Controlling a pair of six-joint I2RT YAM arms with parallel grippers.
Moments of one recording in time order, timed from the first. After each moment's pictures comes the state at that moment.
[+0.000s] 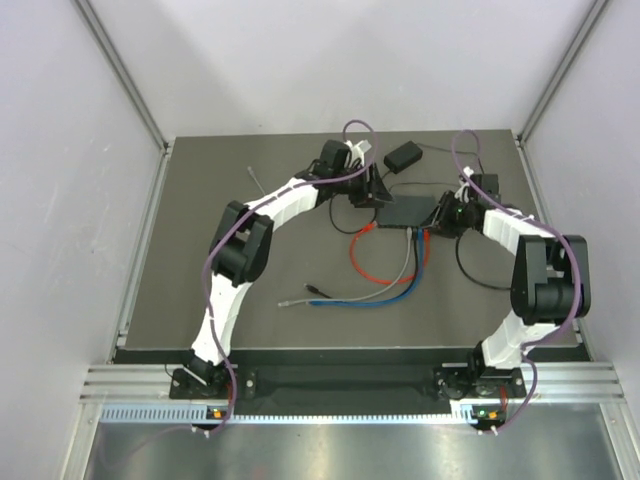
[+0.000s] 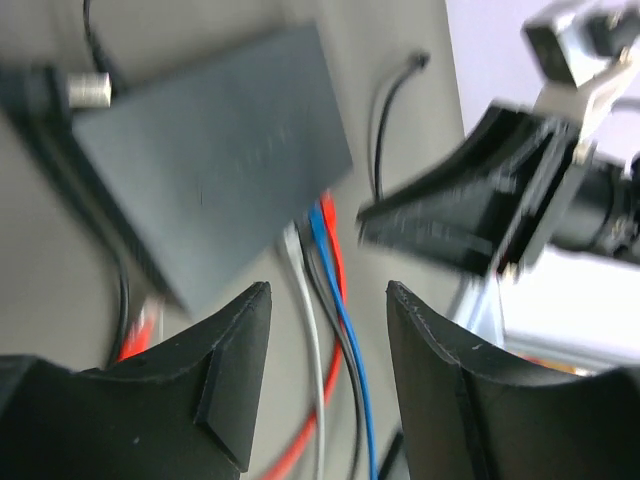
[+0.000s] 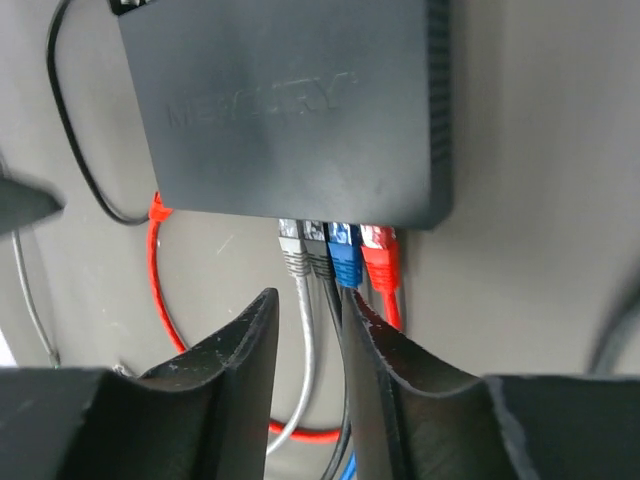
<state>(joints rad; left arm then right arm) -0.55 2.30 1.85 -0.14 0.68 -0.72 -0.01 1.67 1.01 -0.25 -0.41 0.47</state>
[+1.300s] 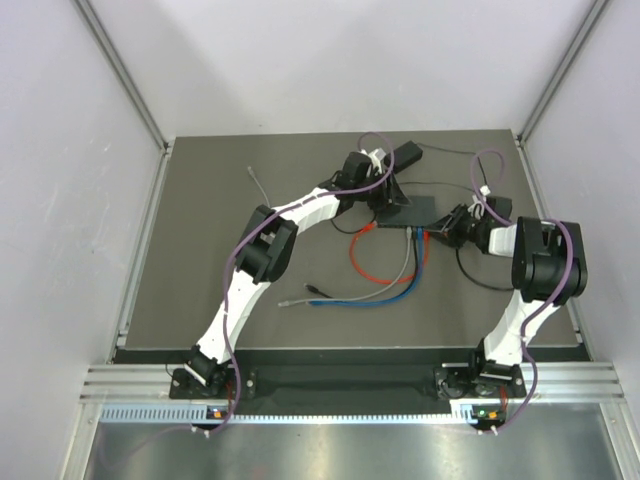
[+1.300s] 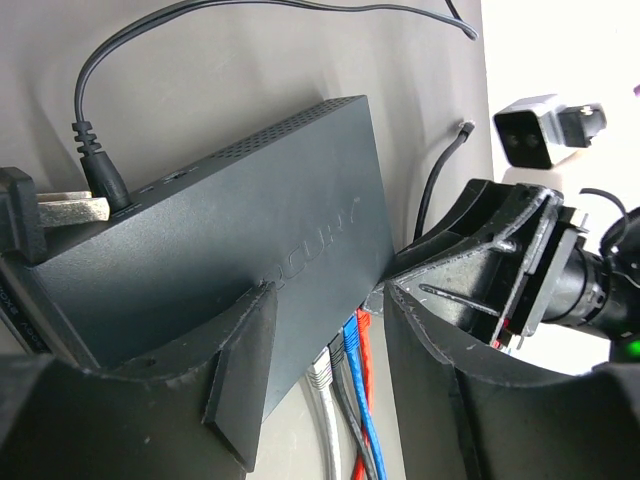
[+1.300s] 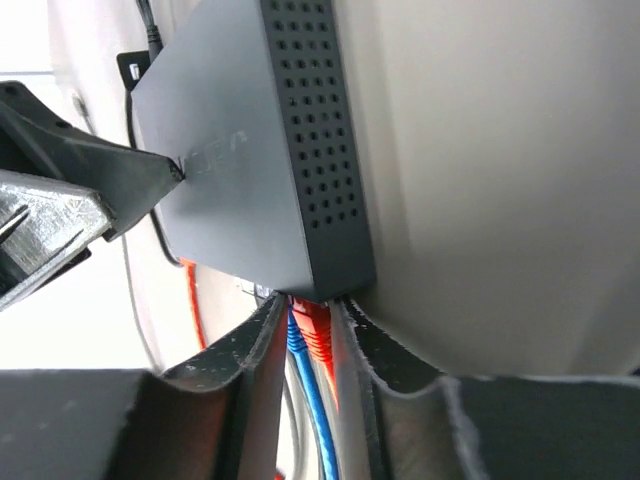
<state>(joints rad) -0.63 2.55 2.06 -0.01 0.52 -0.84 -0.16 1.85 0.80 0.30 -0.67 0.69</state>
